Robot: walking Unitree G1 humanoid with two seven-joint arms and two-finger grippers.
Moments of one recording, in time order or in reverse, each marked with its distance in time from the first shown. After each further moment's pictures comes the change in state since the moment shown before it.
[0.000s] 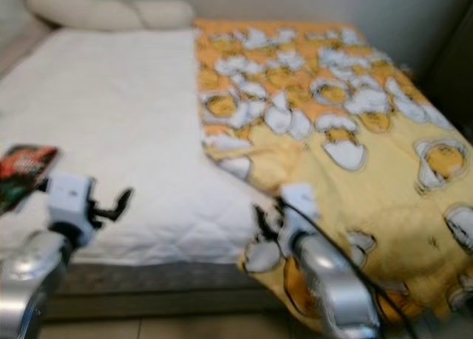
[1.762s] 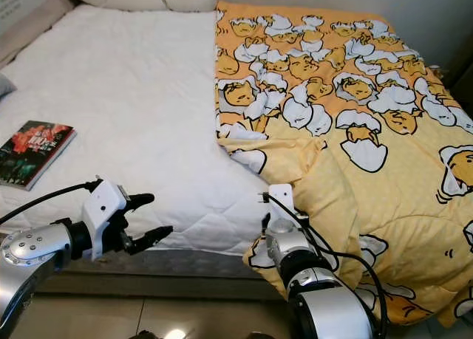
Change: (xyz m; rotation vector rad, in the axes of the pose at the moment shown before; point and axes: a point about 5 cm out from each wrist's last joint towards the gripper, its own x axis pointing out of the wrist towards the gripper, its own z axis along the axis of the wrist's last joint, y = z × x) left arm -0.003 -0.024 0.011 0.216 0.044 -0.711; right arm 0.087 0.000 -0.039 -0.071 0.368 -0.462
